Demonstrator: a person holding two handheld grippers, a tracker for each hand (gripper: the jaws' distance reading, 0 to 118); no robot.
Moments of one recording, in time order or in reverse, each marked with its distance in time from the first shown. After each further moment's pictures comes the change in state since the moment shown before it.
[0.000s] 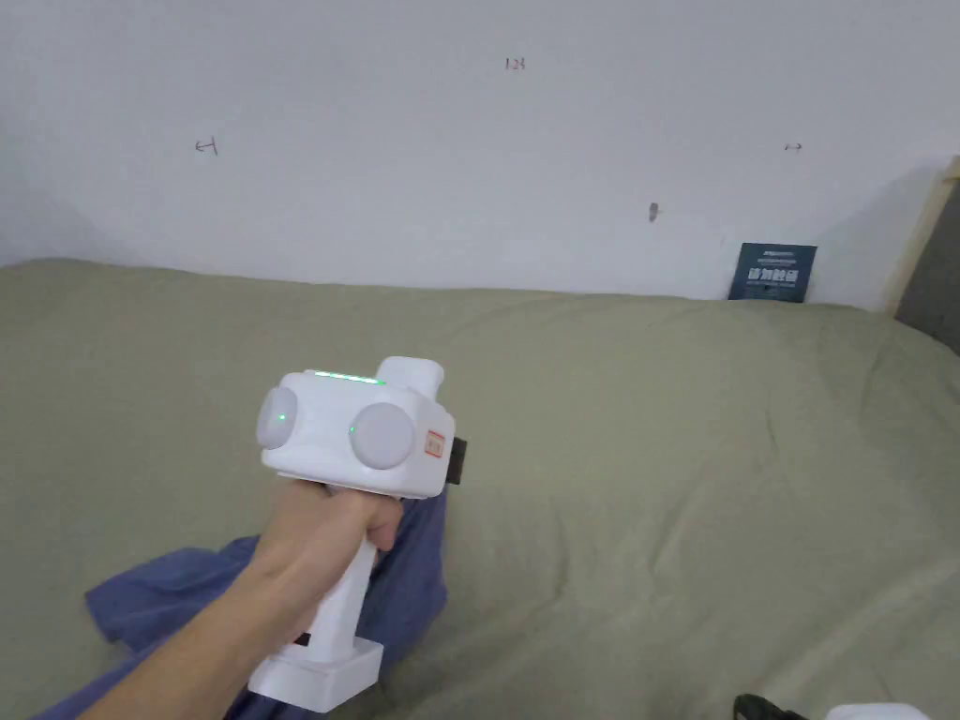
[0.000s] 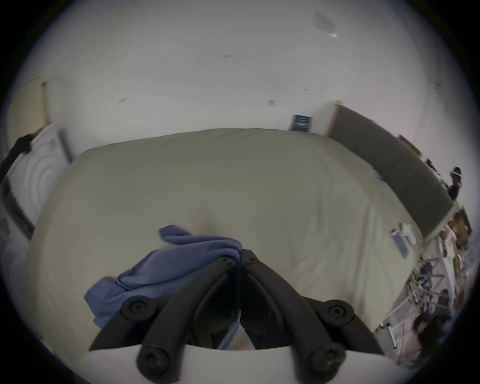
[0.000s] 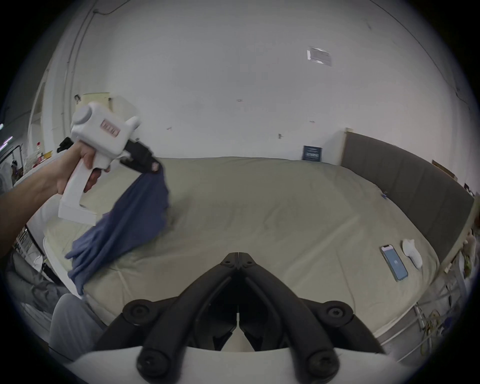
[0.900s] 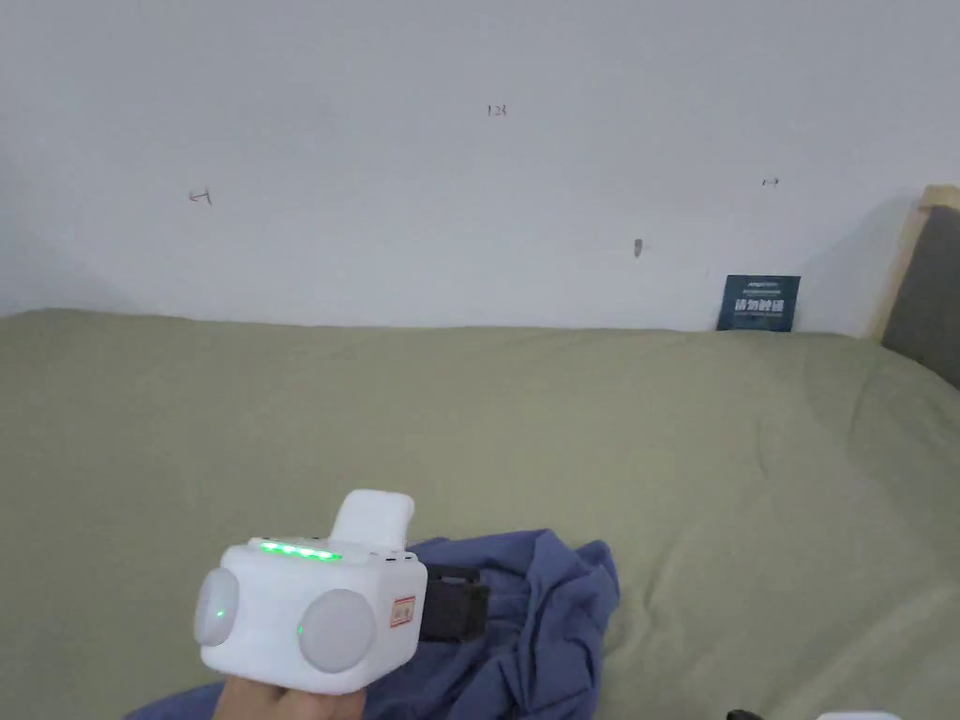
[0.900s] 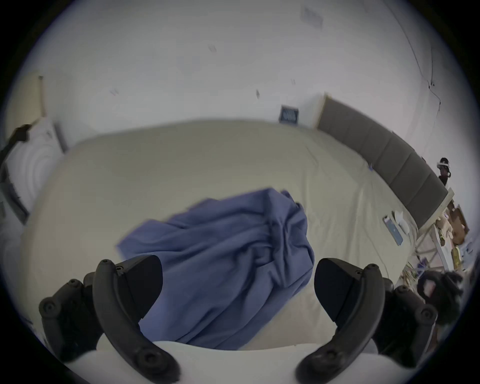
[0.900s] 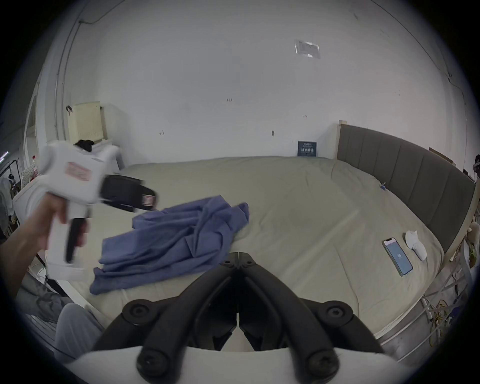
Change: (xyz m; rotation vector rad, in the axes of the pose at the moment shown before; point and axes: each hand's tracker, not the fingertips) left arm -0.025 -0.093 0.068 0.089 0.095 0.041; right arm -0.002 0.008 -0.003 0.026 0.023 -0.041
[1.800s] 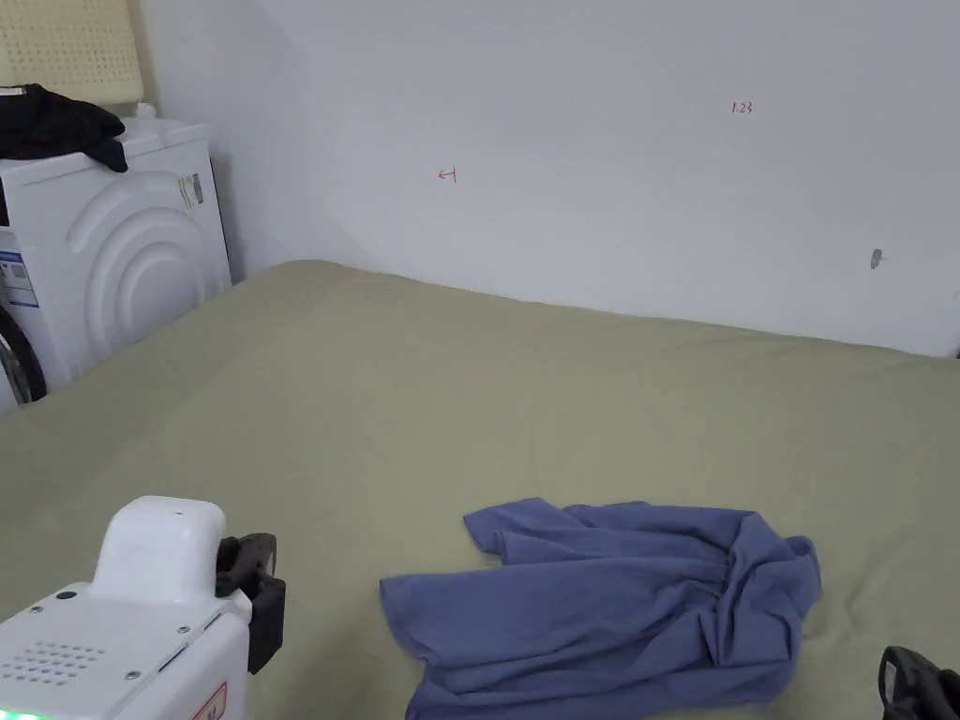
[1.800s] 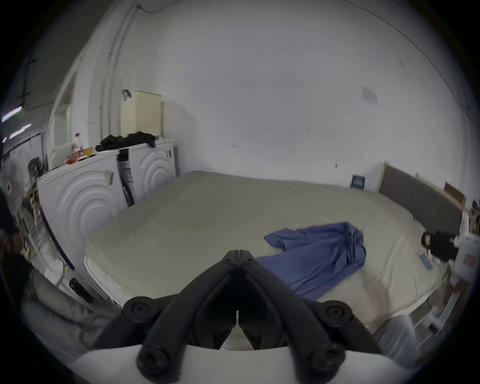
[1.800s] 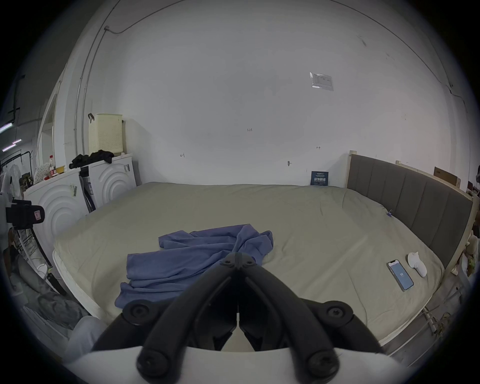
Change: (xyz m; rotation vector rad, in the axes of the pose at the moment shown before) left arm -0.099 -0.127 0.236 0.233 0.392 0.124; right arm -0.058 0.006 0.036 0.135 0.045 0.055
